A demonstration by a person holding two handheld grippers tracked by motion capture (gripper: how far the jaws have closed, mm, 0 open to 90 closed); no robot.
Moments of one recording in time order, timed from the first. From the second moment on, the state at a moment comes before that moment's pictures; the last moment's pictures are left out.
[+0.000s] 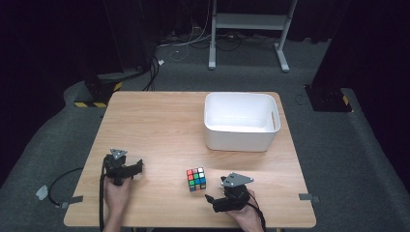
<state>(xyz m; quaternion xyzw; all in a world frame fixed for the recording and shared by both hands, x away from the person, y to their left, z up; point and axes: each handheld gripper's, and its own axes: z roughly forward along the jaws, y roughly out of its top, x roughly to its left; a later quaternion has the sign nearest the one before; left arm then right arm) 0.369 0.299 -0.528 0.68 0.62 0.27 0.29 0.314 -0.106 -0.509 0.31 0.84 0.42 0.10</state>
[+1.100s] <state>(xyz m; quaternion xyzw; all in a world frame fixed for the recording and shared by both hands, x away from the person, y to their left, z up) 0.369 0.300 -0.528 0.68 0.62 0.27 0.29 0.340 -0.052 -0.500 0.29 0.86 0.42 0.11</state>
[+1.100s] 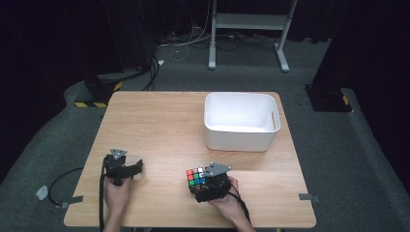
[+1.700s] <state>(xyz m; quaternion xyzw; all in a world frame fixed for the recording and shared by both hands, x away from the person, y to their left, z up) 0.369 0.300 -0.528 0.68 0.62 0.27 0.29 0.352 -0.038 -0.510 0.29 0.85 0.42 0.10</state>
